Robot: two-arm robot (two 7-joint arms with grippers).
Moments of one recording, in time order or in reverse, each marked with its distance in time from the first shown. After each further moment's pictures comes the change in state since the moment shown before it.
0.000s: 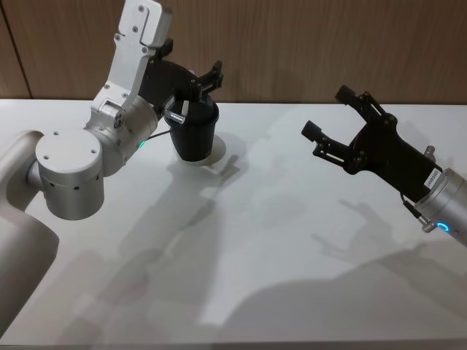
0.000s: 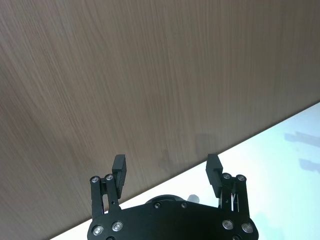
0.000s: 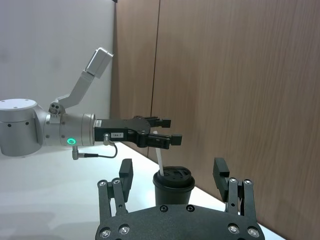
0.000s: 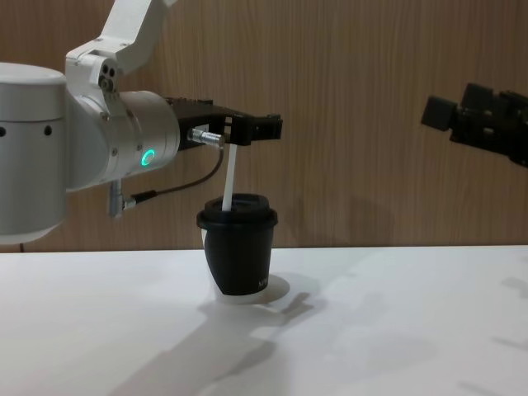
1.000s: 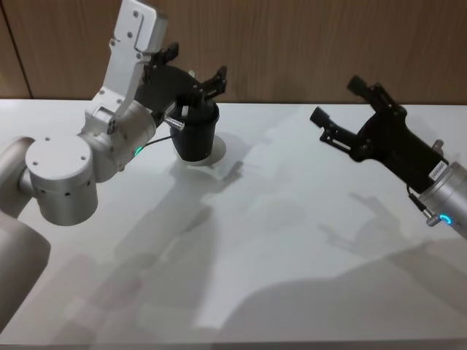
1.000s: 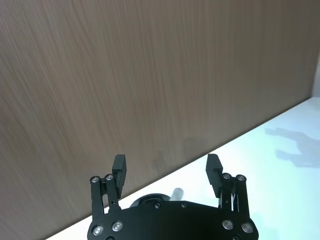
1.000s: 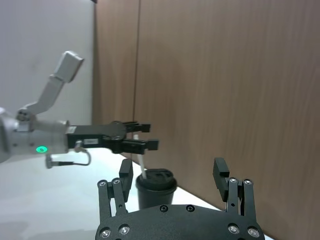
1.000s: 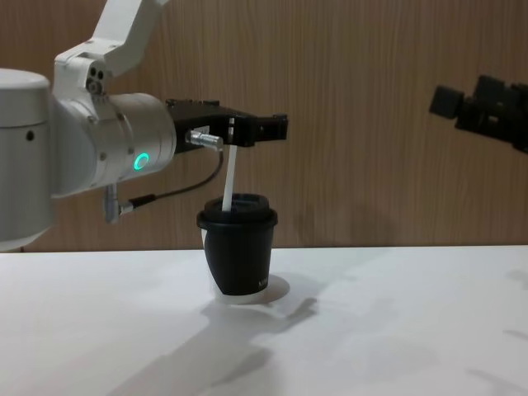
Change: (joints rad) left arm 0.024 0.017 -0.013 -0.021 -0.027 -0.026 -0.064; right arm -0.003 -0.006 0.013 -0.015 -0.016 0.008 -0.076
